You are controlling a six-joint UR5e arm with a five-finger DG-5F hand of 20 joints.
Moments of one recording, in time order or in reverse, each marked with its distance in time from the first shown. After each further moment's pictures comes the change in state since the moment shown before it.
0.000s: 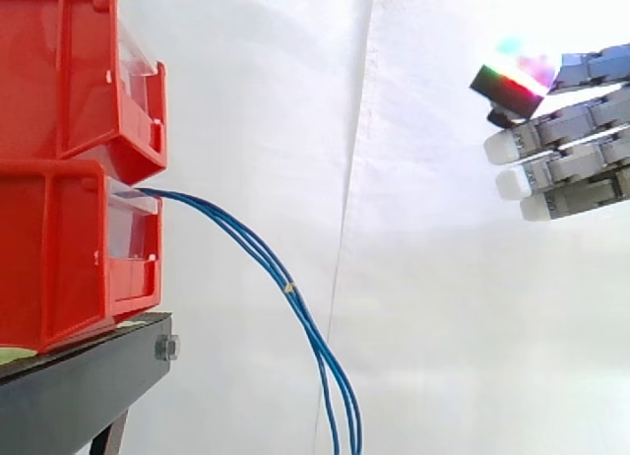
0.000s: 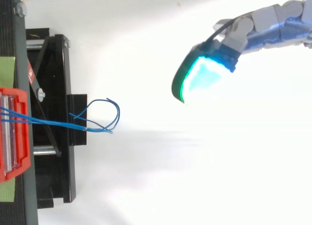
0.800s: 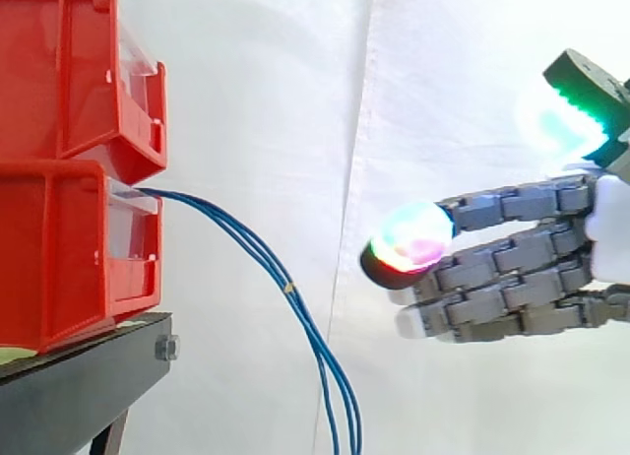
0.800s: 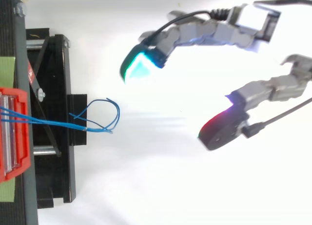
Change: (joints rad) arm 0.035 -0.233 0.019 0.304 0.114 -0.241
